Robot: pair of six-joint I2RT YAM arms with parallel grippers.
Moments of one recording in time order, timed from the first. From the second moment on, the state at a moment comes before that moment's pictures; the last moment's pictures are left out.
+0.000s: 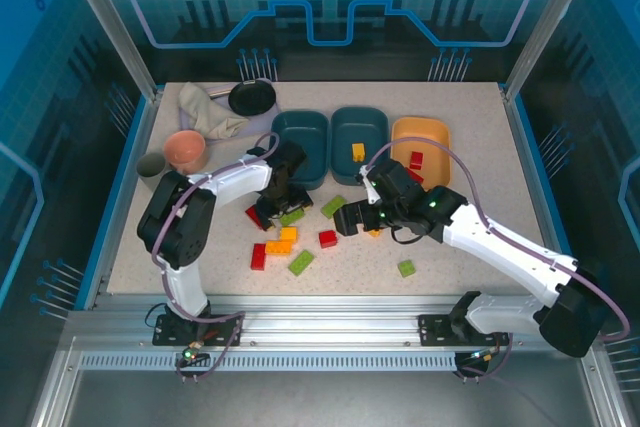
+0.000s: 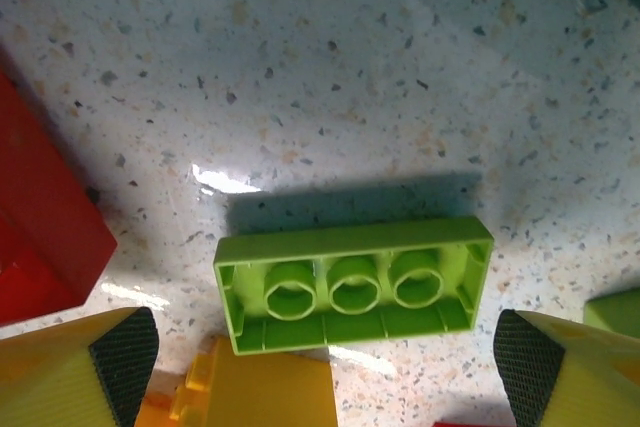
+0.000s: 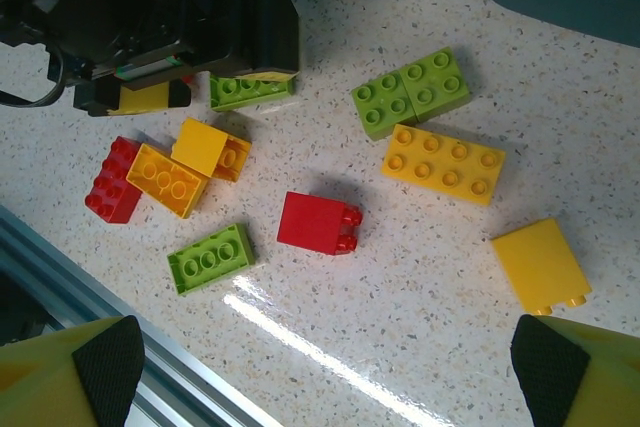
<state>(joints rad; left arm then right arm) -0.49 1.85 1.23 -0.87 0.10 -1.07 0.77 1.21 0.99 -0.69 -0.08 0.47</state>
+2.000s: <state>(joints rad) -0.40 2.02 1.72 -0.94 -0.07 -0.83 0.64 1.32 1.12 -0.54 -0.16 0.61</state>
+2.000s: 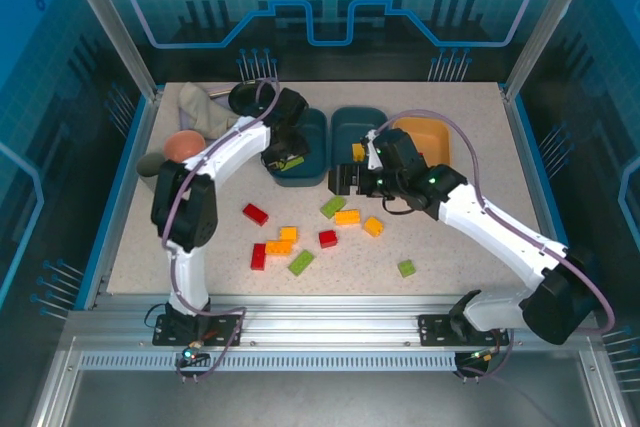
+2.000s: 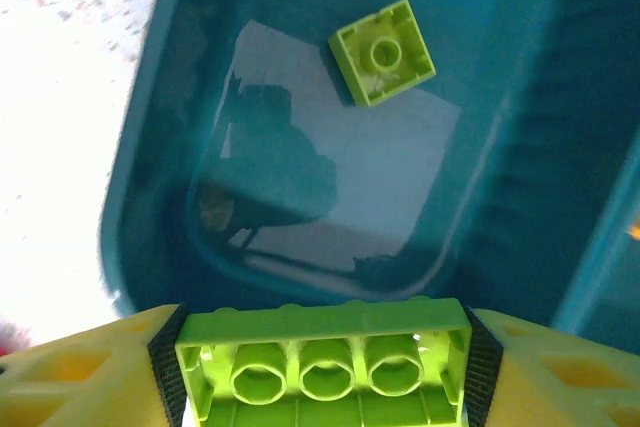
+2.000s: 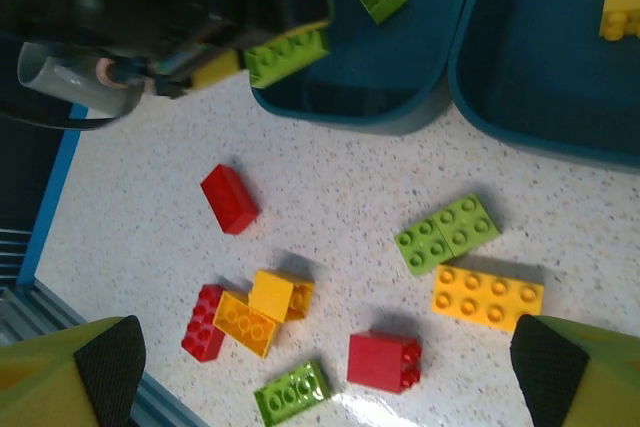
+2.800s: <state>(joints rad) -0.39 1.95 1.69 -0.91 0.07 -0.74 0.61 1.40 1.09 -0.79 0.01 0.82</state>
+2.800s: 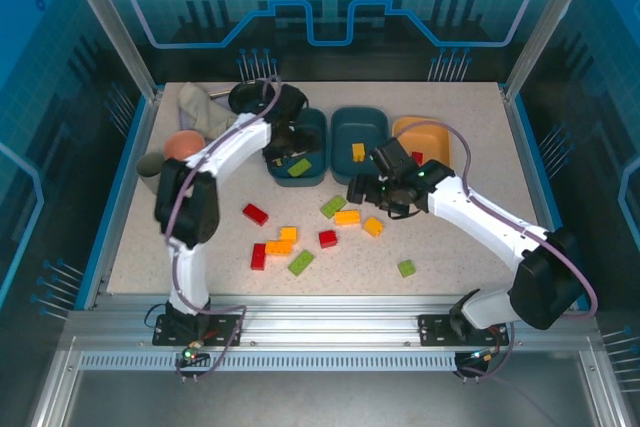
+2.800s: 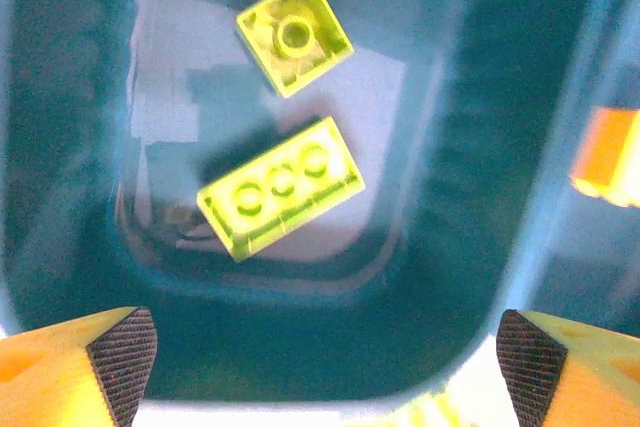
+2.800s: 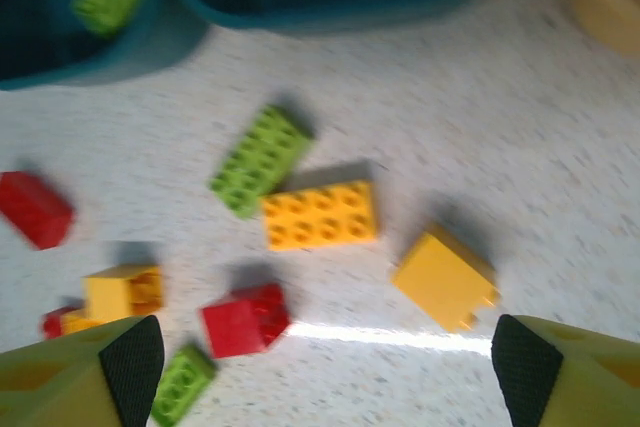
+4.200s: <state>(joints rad) -0.45 1.04 0.86 -0.59 0.38 -0.93 0.58 1.66 1.00 -0.73 0.00 1.23</state>
